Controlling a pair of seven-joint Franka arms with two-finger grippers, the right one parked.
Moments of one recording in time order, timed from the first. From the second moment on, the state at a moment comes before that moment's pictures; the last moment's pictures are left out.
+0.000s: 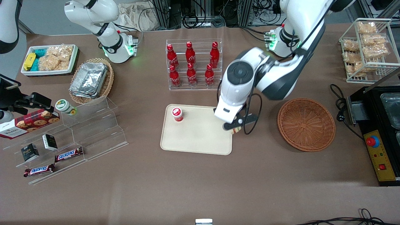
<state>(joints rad) -0.22 0.57 -0.55 -1.48 0.28 1.96 -1.11</state>
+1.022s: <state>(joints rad) -0.27 0.85 -0.55 -1.43 0.44 2.13 -1.22</state>
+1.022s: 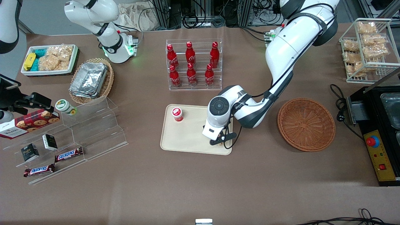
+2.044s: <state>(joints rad) -0.18 0.54 -0.56 -1.38 0.39 1.92 -1.37</state>
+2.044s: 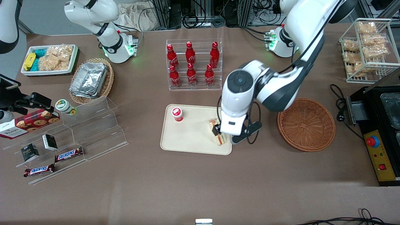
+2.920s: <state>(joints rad) 0.07 0.26 -0.54 -1.40 0.21 1.70 -1.07</state>
